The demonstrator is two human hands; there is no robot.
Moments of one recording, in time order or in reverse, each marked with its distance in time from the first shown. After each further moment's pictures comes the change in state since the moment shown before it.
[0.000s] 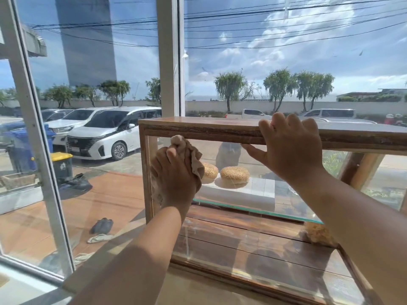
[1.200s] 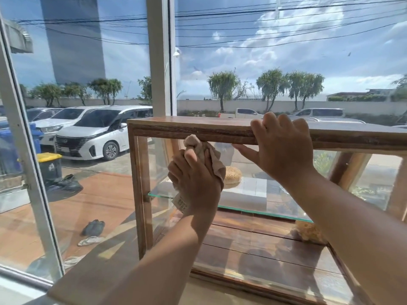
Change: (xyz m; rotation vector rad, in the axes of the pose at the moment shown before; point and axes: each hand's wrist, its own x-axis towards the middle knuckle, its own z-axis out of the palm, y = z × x) left_hand -0.025 0.070 0.007 -0.084 -0.020 -0.121; right_hand -0.003 0.002 0.000 0.007 0.033 0.000
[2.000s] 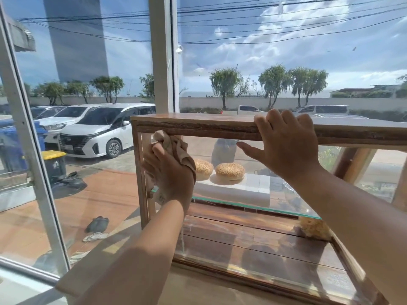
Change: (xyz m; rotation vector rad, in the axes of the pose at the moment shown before) left_hand 0.033 -0.044 -0.012 -0.124 0.005 -0.245; right_hand -0.002 0.002 -0.001 0.023 -0.082 -0.010
